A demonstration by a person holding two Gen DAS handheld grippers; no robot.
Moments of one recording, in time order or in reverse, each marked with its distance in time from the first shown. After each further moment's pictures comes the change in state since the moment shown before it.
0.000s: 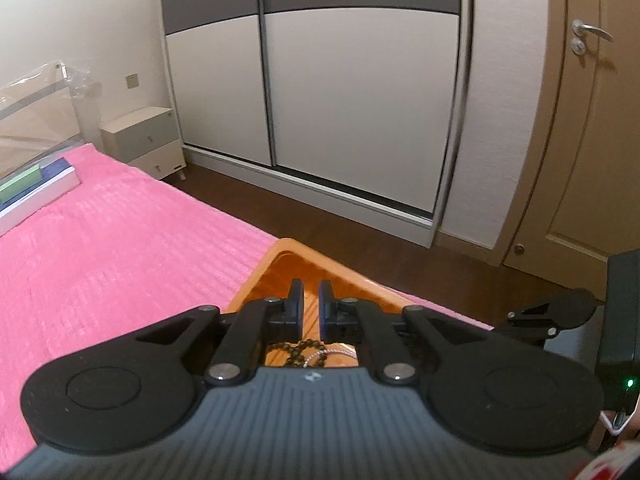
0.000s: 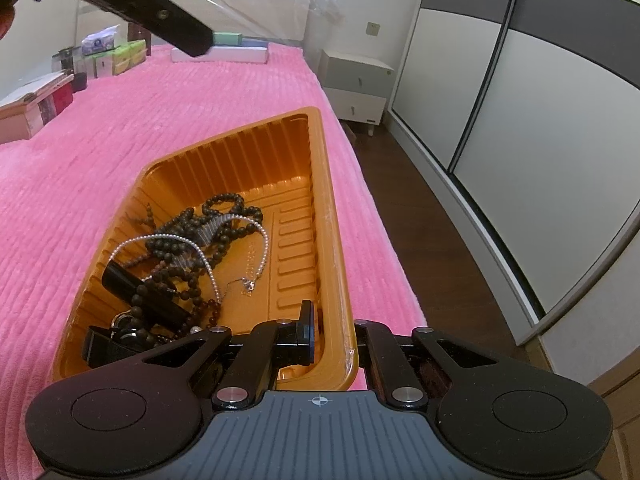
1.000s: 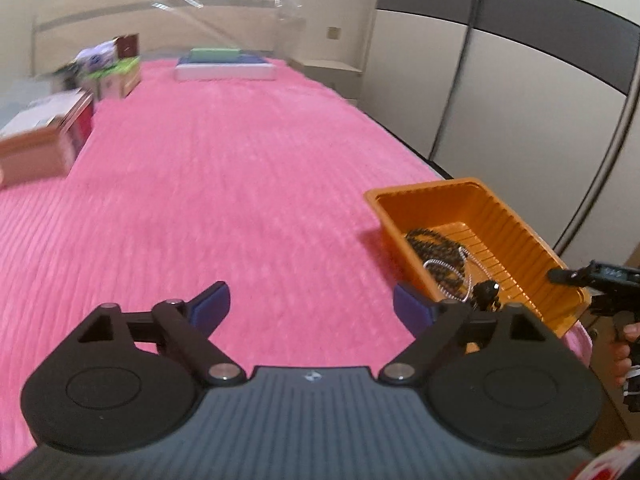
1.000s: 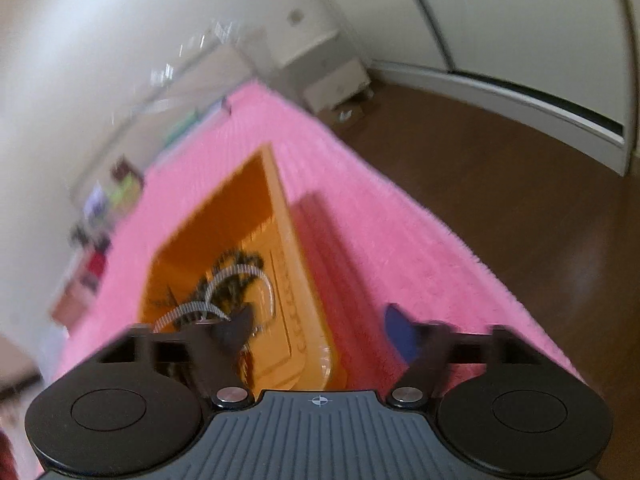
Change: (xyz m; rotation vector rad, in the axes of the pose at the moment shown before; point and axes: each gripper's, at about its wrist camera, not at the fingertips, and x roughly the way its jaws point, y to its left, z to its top) left arm -0.110 0.044 -0.175 -0.514 0.004 0.375; right arm 0.023 -0.100 -0.053 0.699 -0.057 0.351
